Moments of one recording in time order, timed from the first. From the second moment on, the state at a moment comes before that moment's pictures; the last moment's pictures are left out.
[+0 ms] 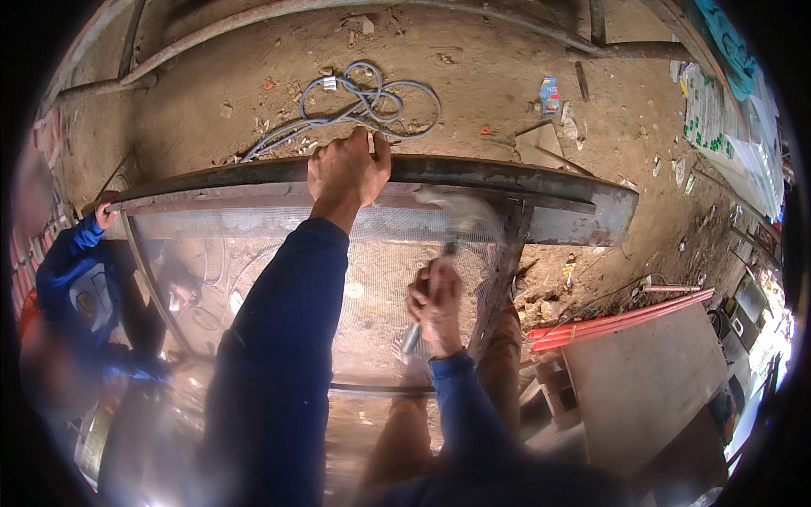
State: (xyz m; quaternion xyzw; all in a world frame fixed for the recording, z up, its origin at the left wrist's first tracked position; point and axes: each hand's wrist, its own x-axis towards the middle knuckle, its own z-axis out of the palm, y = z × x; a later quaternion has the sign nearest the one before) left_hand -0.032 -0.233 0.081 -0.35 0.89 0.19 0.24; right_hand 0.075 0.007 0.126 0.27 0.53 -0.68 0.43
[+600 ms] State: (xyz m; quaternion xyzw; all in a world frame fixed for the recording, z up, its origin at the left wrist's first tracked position) left_hand -0.034 -0.235 0.085 -0.34 0.88 0.21 0.27; right_hand 0.075 0.012 0.140 0.25 0.49 -0.80 0.25
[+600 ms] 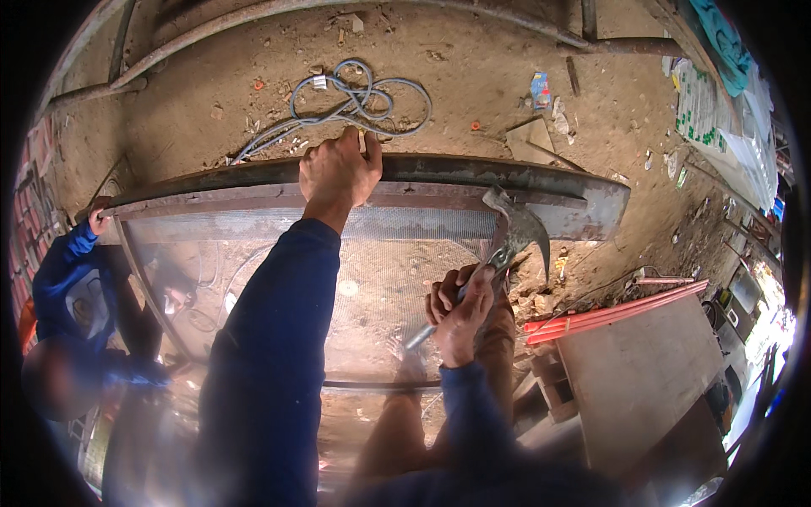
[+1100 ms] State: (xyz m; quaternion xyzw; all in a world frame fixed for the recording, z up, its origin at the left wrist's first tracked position) left_hand -0.028 -0.237 0.085 -0.34 0.89 0.21 0.21; right_hand 0.083 0.085 0.134 -0.07 0.85 -0.44 0.27
